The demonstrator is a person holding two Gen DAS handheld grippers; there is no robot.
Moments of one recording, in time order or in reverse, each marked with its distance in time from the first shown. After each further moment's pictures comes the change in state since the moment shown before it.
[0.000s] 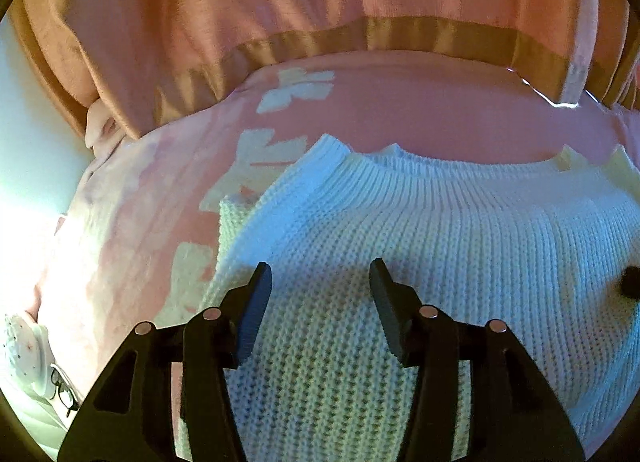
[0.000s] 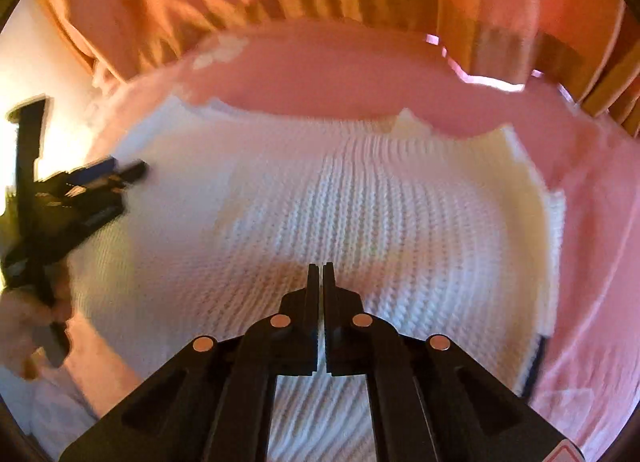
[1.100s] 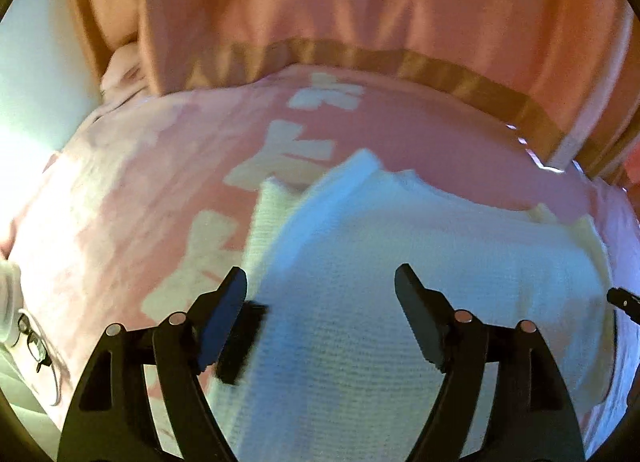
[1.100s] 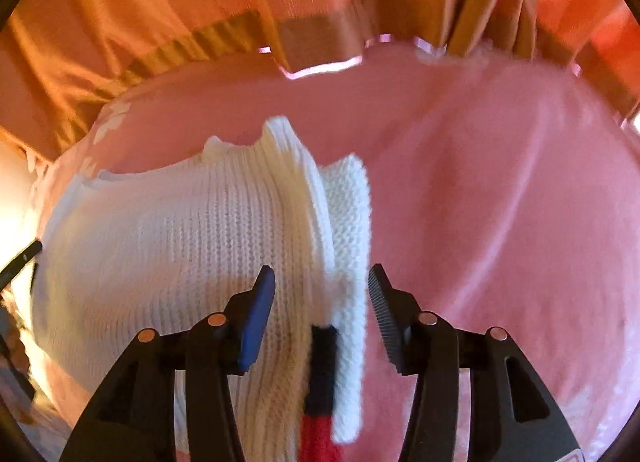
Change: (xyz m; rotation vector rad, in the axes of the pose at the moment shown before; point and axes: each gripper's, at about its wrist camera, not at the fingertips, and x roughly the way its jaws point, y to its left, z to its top) left arm -0.026 0.052 -0.006 -0.232 0.027 -0.116; right arm -0.002 -0.129 -0.014 0.300 -0.011 -0.132
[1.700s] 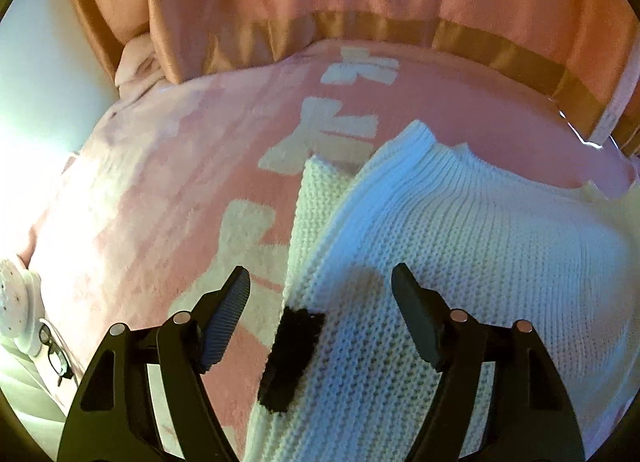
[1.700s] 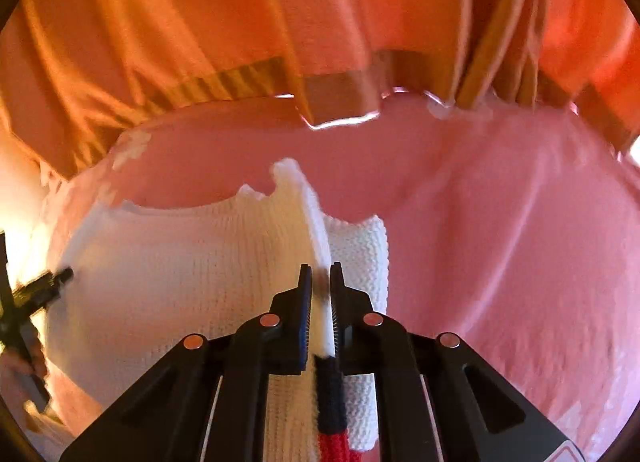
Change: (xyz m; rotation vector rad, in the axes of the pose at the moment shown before) left arm 0.022 0.008 -0.003 0.072 0.034 0.116; right arm -0.037 0.027 0.006 -0.083 -0.134 -0.035
